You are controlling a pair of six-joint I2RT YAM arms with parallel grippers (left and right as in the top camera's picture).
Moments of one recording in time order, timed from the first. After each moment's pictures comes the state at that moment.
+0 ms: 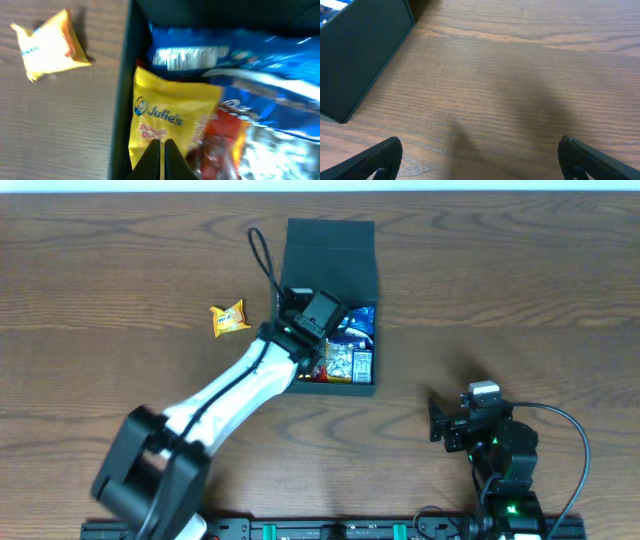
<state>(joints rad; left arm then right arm) -0.64 1.72 1.20 -0.66 -0.36 -0.58 -0.02 0.48 0.01 -0.06 -0.16 -0.07</state>
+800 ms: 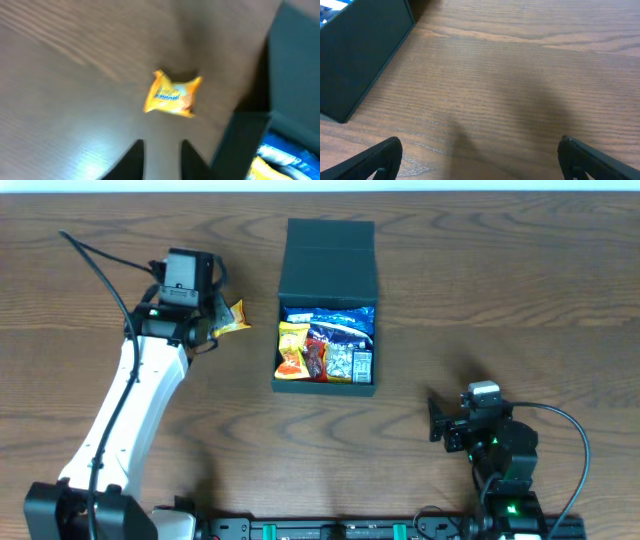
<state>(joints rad) -0.16 1.50 1.20 -0.70 -0.15 -0.57 -0.02 0.48 0.01 -0.06 -0.16 -0.07</state>
